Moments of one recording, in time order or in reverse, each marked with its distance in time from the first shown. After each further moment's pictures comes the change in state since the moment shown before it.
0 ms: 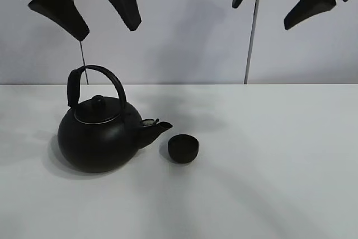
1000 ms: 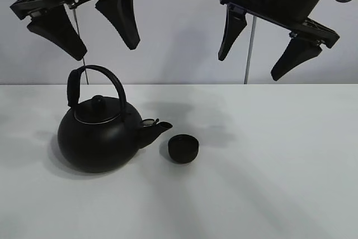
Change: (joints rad) left arm 0.000 0.000 0.085 -0.011 -0.060 -0.049; right arm 0.020 0.123 0.000 0.082 0.215 -0.022
